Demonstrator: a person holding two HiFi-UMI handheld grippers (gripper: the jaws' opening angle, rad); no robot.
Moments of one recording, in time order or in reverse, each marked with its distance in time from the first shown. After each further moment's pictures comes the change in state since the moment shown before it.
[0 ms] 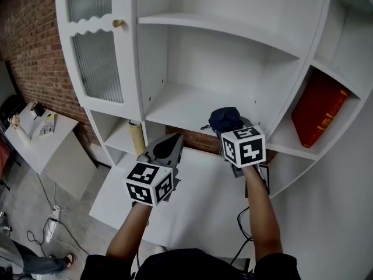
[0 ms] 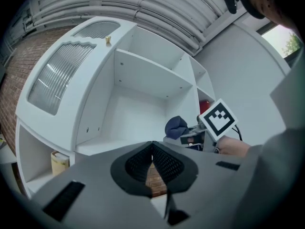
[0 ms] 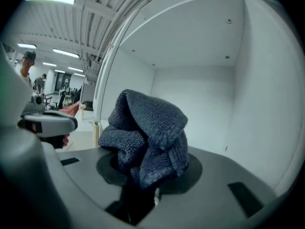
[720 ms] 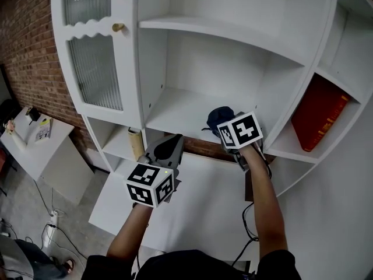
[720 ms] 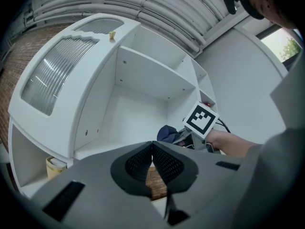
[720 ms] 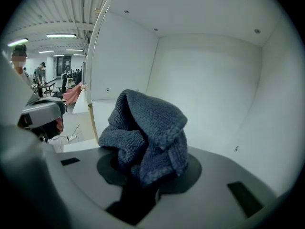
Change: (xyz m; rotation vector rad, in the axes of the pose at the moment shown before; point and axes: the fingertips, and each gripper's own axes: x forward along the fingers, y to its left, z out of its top) left arm 0.014 0.018 0.007 -0.009 -0.017 -0.036; right arm 0.045 -0.015 -0.020 -0.046 0.321 0.046
